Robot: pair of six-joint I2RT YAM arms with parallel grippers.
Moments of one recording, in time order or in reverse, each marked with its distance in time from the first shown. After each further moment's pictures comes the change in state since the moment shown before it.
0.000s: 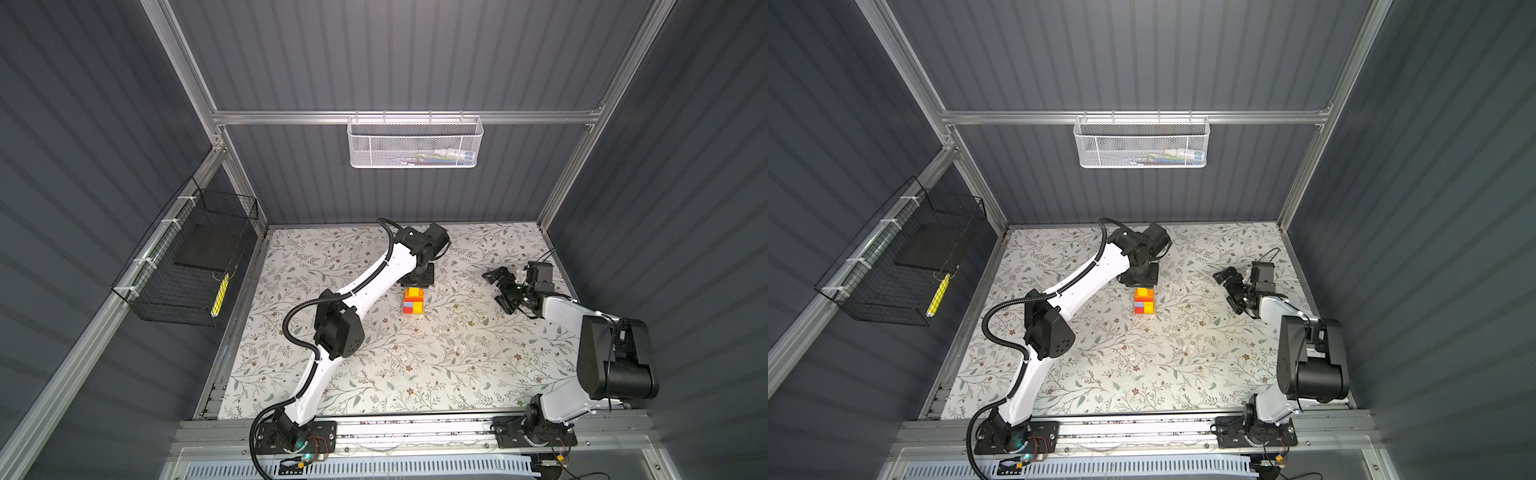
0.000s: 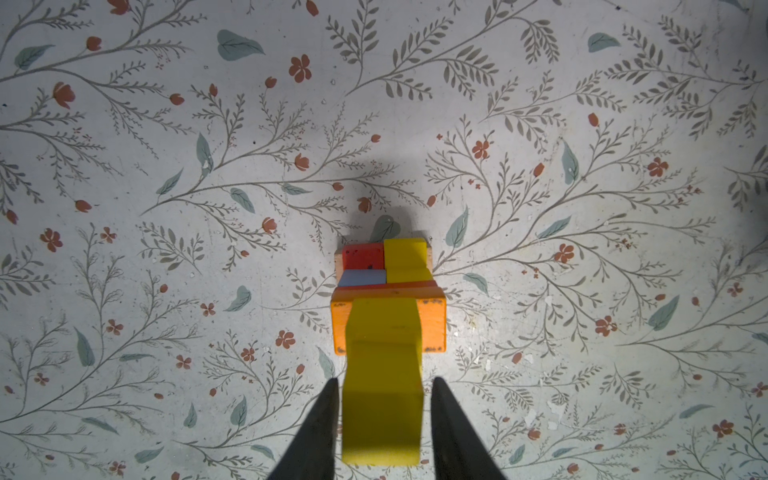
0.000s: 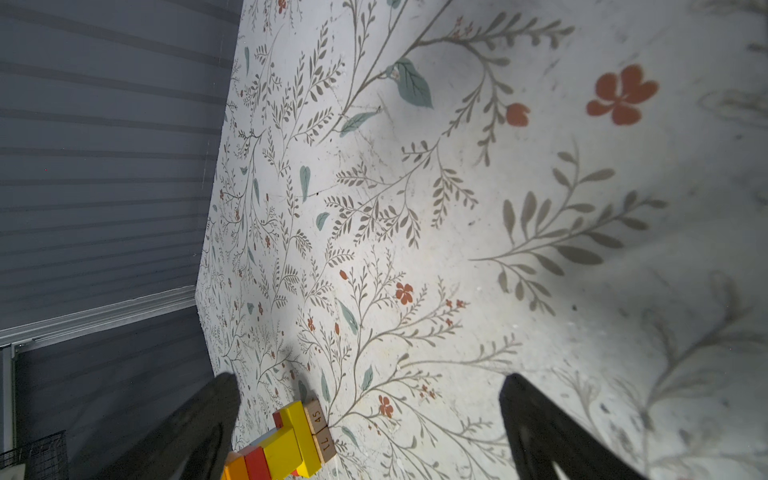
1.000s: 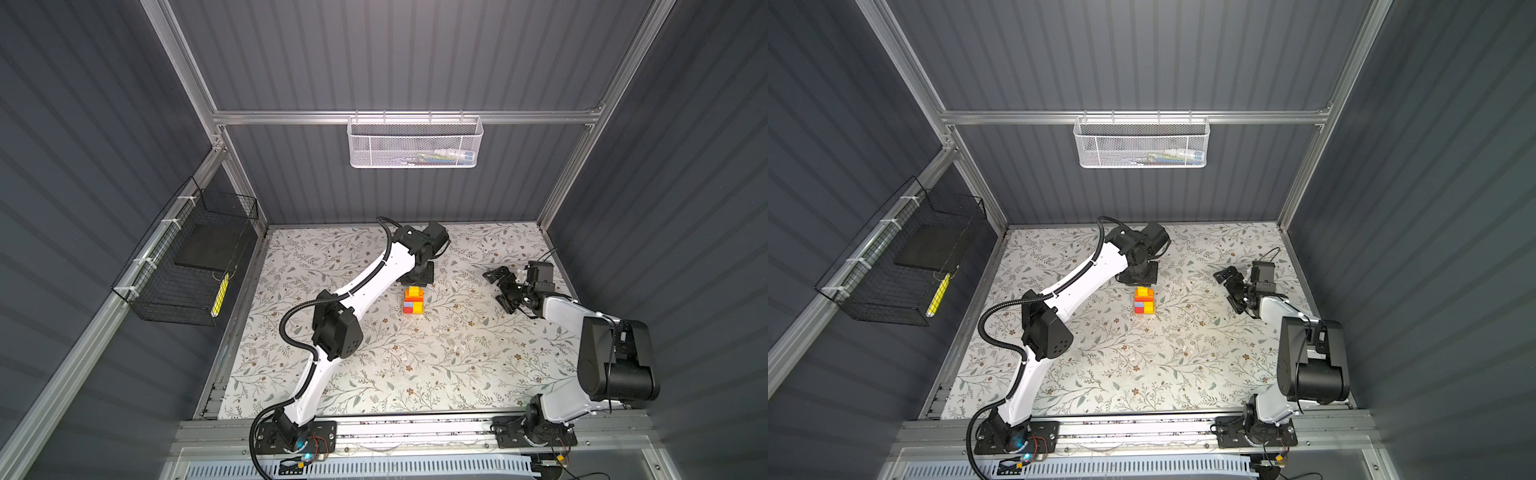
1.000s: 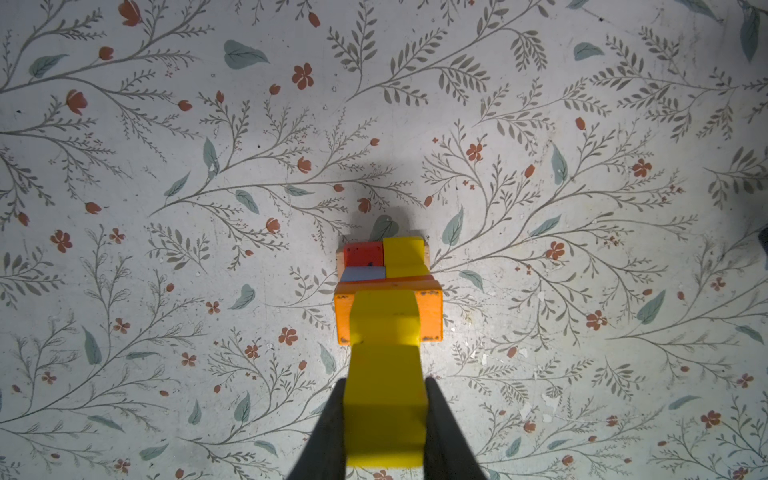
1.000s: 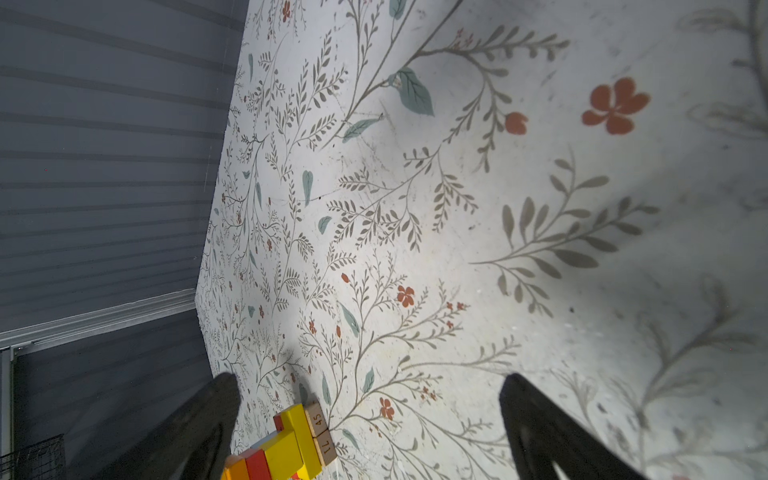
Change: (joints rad) left arm 0.000 -0.020 -0.002 -0.001 0.000 0.007; right arm 0.000 -0.011 0.000 0.000 0.010 0.000
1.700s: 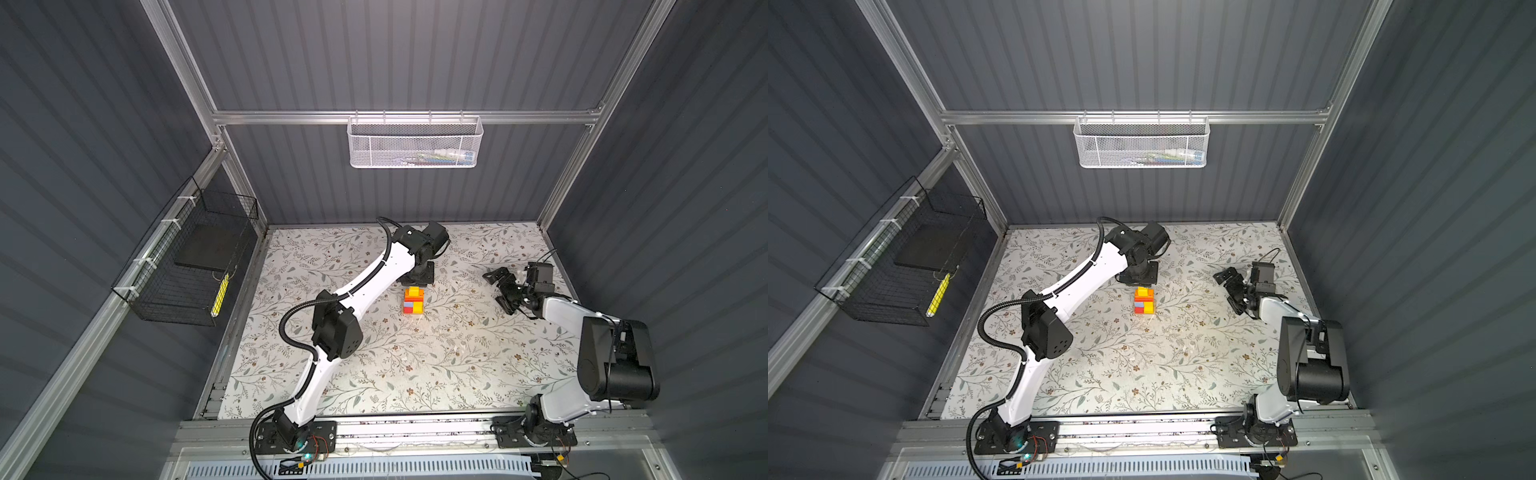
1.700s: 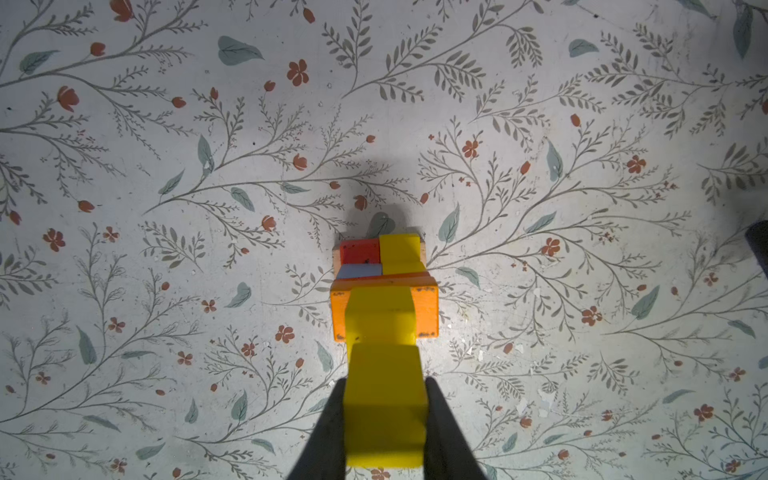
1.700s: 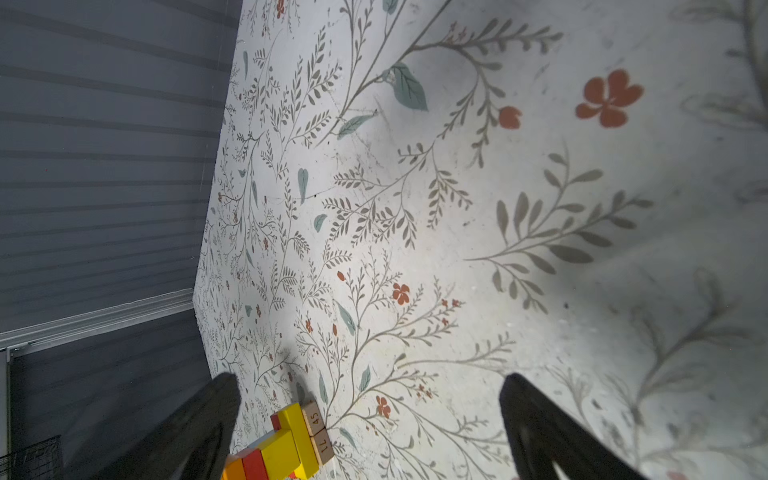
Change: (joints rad) left arm 0.000 -0.002 0.000 0.000 0.010 0.000; right arm 0.000 0.000 -0.005 0.000 0.002 0.000
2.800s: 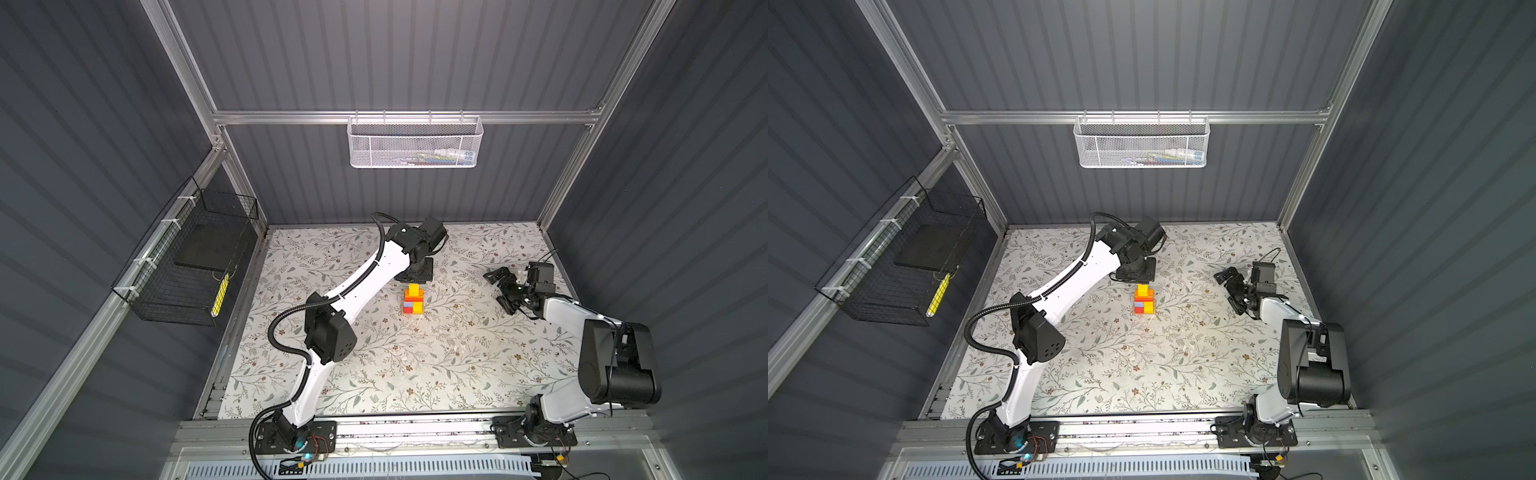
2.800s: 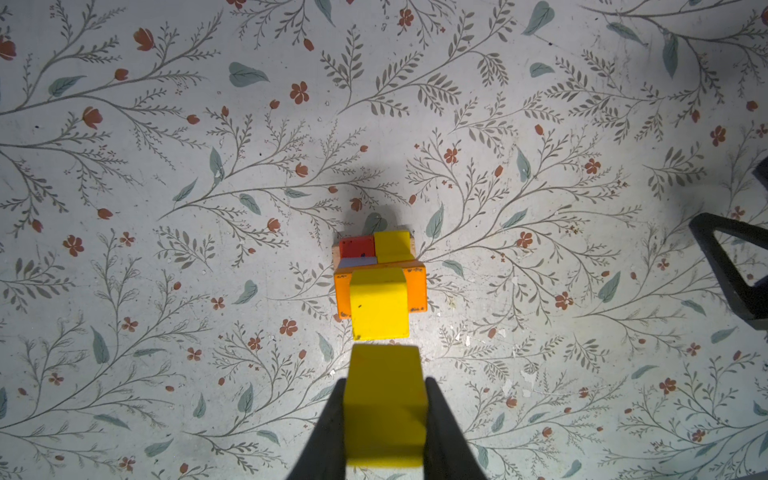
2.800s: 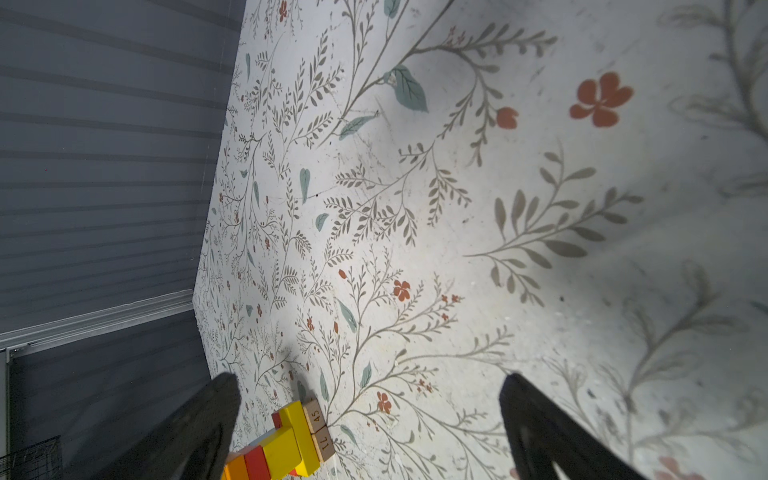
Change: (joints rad) left arm 0.000 -0.068 -0.032 0.015 0.010 0.020; right arm 0.000 -0.019 -0.003 -0.014 0.007 -0.001
